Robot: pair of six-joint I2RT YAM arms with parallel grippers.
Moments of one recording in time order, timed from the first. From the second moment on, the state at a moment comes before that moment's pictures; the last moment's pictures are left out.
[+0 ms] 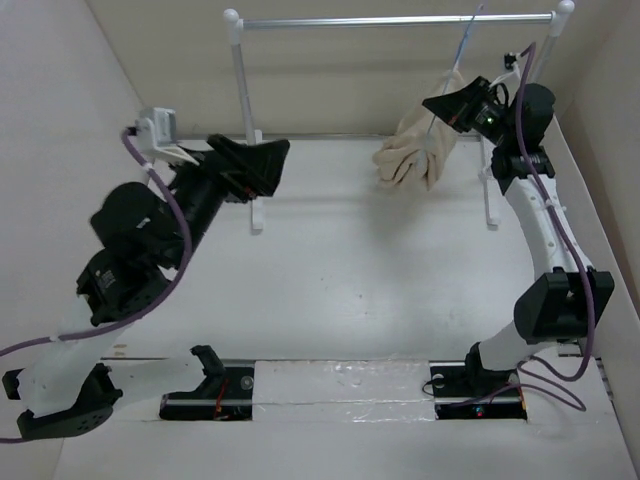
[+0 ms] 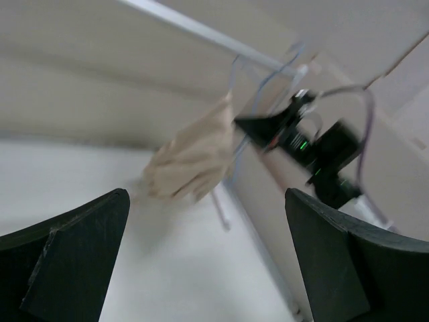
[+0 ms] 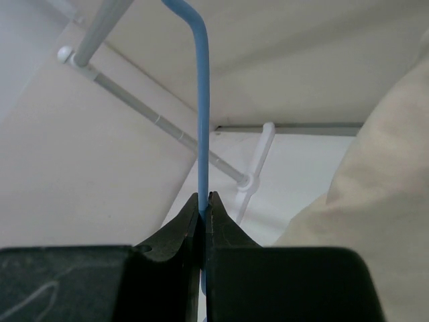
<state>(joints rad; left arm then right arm) -0.93 1.01 1.67 -0.40 -0.46 -0.49 0.03 1.53 1.52 0.09 -0.62 0.78</state>
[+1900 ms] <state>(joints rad) -0.93 1.13 1.37 -0.63 -0.59 -0.69 -0.37 1.25 1.46 -0.06 -0.60 0.40</state>
